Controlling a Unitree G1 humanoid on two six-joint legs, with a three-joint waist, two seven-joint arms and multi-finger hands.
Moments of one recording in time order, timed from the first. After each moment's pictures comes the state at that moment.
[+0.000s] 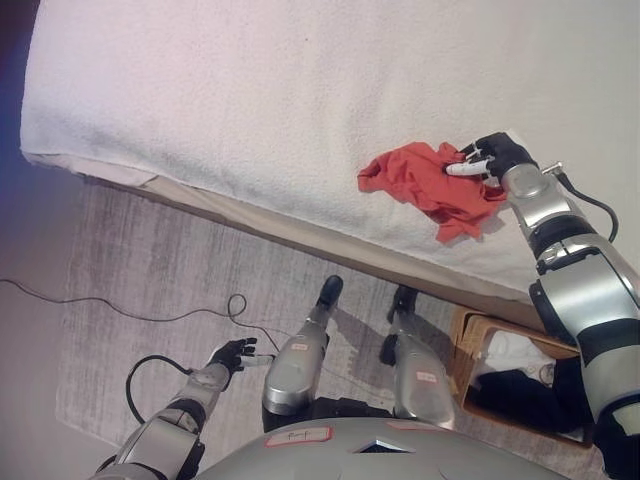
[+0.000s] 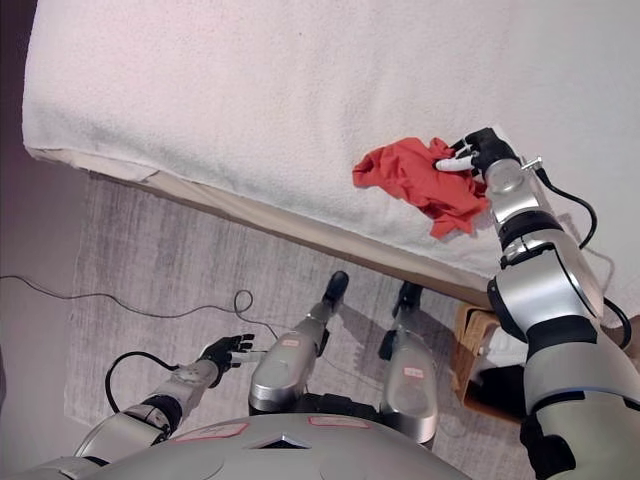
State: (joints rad) left arm -0.12 0.29 -0.37 1.25 -0.13 -0.04 -0.05; right arm -0.99 -0.55 0.55 1.35 0.14 0.02 0.02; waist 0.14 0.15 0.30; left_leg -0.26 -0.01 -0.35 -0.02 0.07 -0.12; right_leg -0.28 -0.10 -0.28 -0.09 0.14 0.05
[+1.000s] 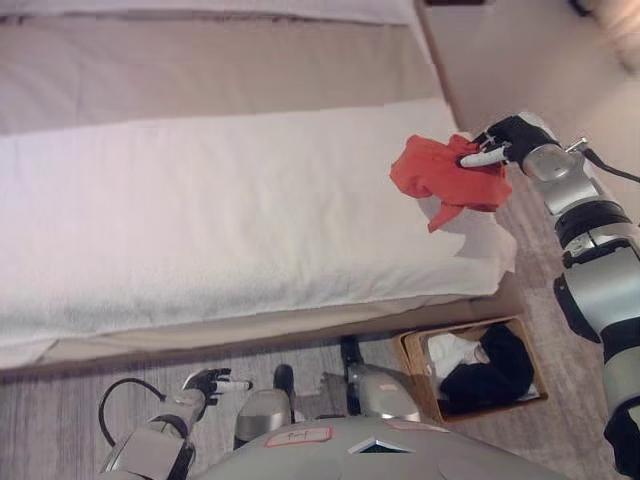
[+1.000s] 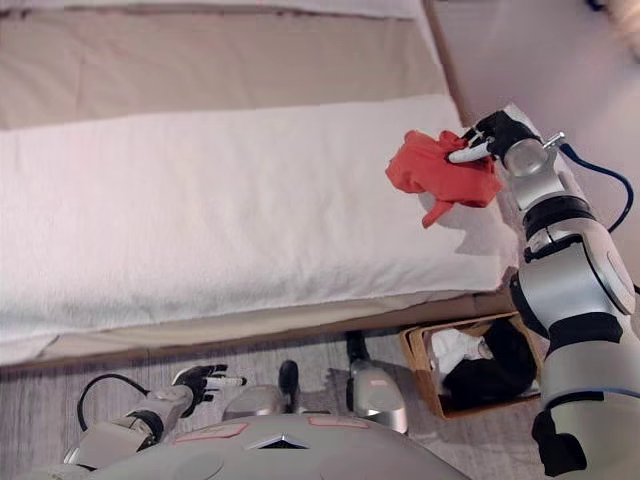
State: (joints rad) left arm -0.06 0.33 -0.27 1.37 -0.08 0.00 -0.07; right arm -1.03 -0.68 0.63 1.28 0.03 0.04 0.14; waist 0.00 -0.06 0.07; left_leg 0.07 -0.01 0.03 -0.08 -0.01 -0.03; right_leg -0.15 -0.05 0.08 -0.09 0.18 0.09
